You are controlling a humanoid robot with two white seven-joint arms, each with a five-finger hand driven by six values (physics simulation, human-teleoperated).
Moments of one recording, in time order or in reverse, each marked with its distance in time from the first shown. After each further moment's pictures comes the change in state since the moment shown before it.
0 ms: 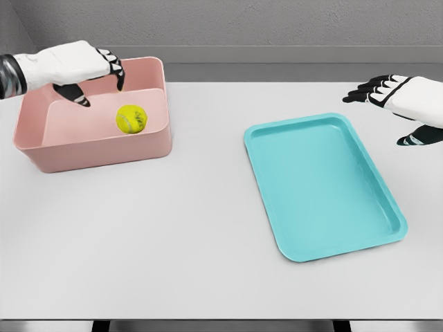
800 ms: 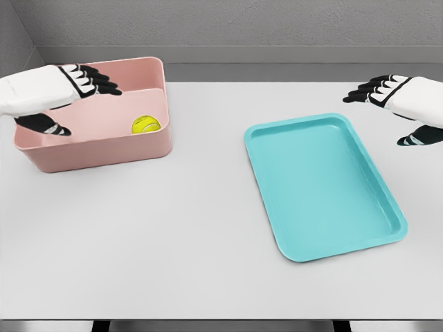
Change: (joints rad) left arm 0.282 0.276 0.147 -0.355 0.306 0.001 0.002; right arm 0.002 -0.001 -0.001 0.000 0.000 0.000 0.000
